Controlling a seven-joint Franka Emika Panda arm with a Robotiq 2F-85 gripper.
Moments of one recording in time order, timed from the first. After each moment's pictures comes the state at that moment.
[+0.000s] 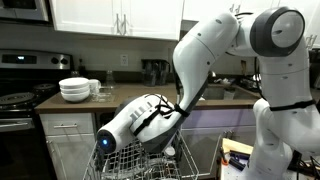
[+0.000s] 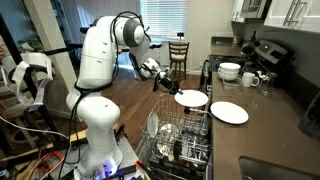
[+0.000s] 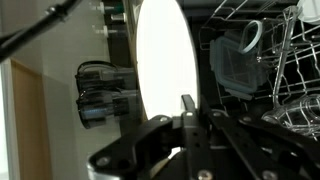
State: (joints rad) arm 0.36 0.39 0.18 -2.06 -1.15 1.51 1.02
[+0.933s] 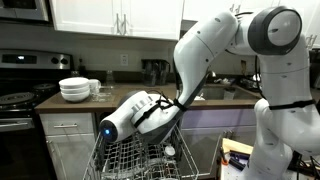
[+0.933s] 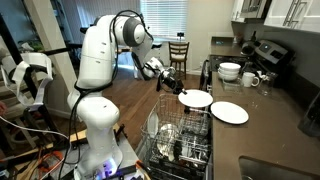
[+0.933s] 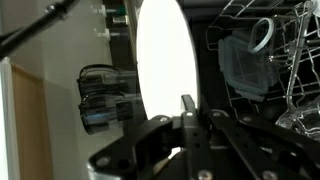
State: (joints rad) arm 0.31 0.37 0.18 -2.06 -1.17 1.52 1.01
